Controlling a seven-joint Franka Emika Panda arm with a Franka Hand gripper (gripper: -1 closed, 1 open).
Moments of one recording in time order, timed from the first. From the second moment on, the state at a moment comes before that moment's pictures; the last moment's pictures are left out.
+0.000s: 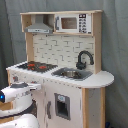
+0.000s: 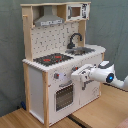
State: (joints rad) arm -0.85 -1.51 1.47 -2.56 -0.43 3.46 -0.67
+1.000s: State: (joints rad) arm -0.85 -1.51 1.47 -2.56 -0.42 3.46 -0.64
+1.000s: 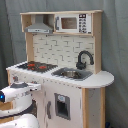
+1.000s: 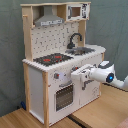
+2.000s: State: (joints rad) arm -0.83 -1.49 1.47 -2.54 -0.30 3.38 -0.58
